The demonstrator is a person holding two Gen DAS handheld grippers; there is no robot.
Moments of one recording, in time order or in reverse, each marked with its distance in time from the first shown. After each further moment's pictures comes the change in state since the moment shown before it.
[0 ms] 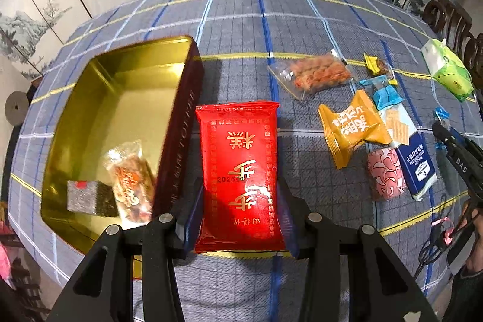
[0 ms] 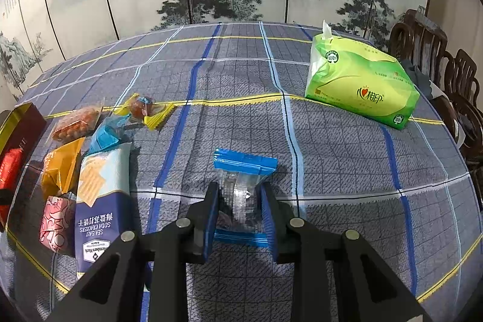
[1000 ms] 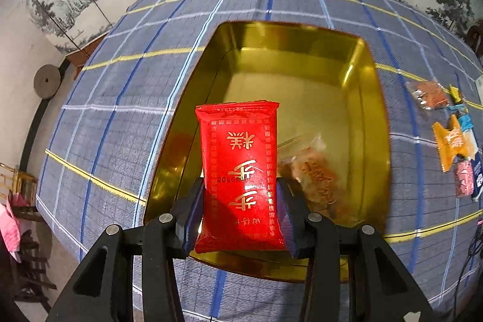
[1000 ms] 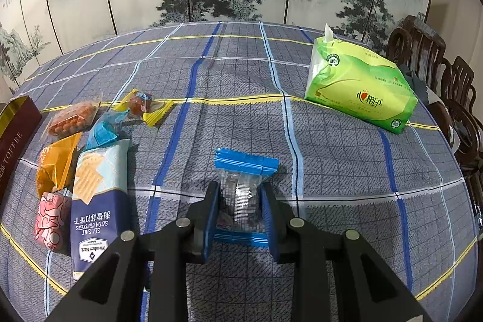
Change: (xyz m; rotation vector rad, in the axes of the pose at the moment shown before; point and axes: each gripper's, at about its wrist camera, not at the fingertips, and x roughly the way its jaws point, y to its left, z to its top) left arm 0.007 0.154 -0.011 -0.123 0.039 0.138; right arm -0.001 0.005 0.000 -0.021 0.003 -0.028
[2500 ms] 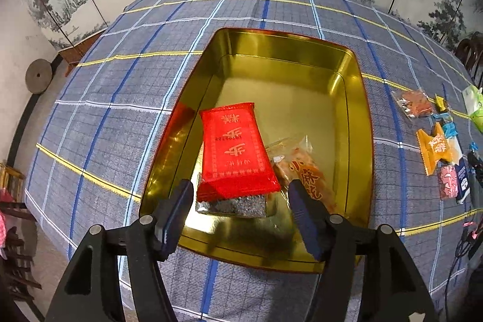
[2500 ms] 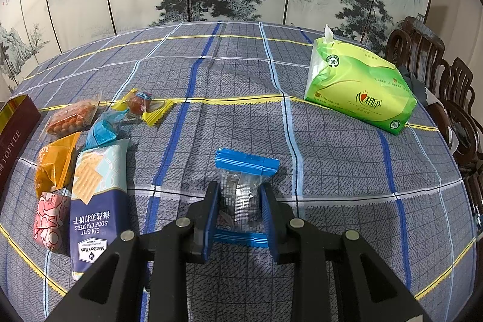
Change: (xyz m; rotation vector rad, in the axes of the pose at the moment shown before) left arm -0.017 0.004 -0.007 -0.037 -0.040 -0.076; right arm -0.002 0.000 0.000 -0.001 0.000 -0.005
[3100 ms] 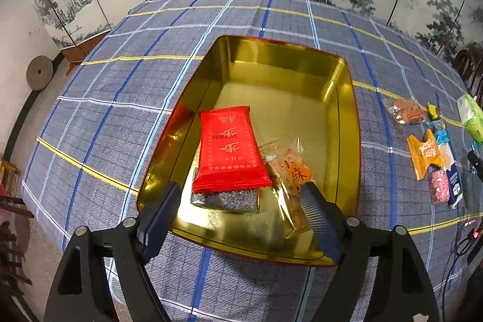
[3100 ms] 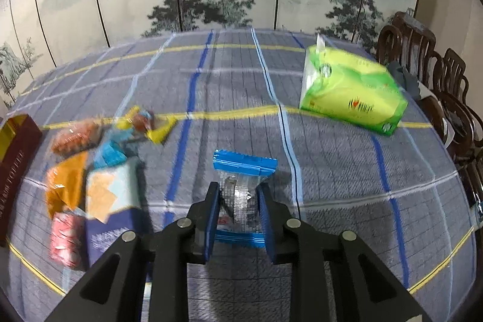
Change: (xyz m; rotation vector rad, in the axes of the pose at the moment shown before) left arm -0.012 -0.002 -0.008 -0.036 -0.057 -0.019; right arm -0.013 0.002 0.015 0.051 -0.021 -0.017
